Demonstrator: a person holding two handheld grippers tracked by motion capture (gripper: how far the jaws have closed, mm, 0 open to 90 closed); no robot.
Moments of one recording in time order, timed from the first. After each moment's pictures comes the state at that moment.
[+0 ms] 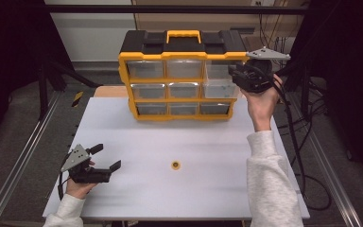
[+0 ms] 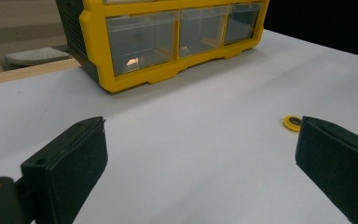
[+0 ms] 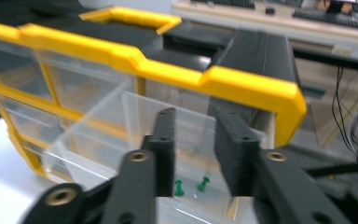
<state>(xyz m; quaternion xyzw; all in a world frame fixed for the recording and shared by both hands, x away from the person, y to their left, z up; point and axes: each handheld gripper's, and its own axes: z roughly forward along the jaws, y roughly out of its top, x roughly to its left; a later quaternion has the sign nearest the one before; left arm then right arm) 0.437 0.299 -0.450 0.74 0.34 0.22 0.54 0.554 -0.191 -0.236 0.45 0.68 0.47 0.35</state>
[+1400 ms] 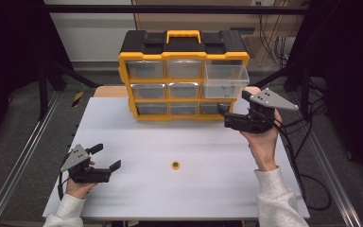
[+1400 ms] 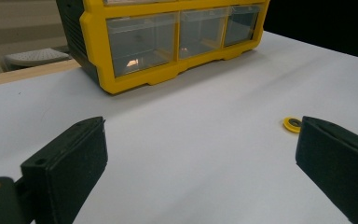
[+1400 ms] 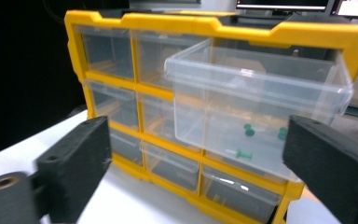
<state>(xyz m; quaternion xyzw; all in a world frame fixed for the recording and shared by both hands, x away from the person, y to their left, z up) 0.437 0.299 -0.449 0.74 0.34 0.22 0.54 0.478 -0.191 -0.293 0.39 0.67 0.55 0.31</state>
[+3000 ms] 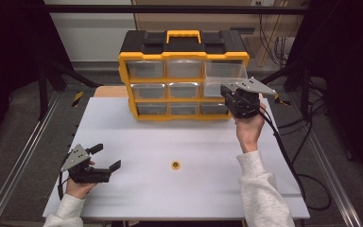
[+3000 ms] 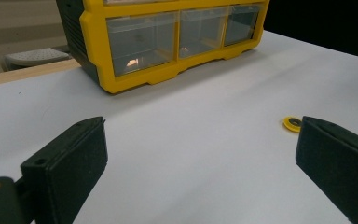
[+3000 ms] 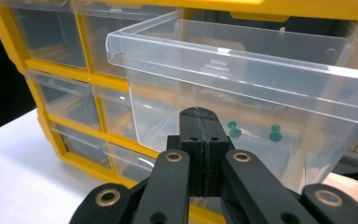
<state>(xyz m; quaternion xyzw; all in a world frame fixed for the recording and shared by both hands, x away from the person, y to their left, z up) 0.437 0.300 -0.449 0.74 0.34 0.22 0.54 0.529 -0.171 -0.303 0.44 0.67 0.50 0.33</state>
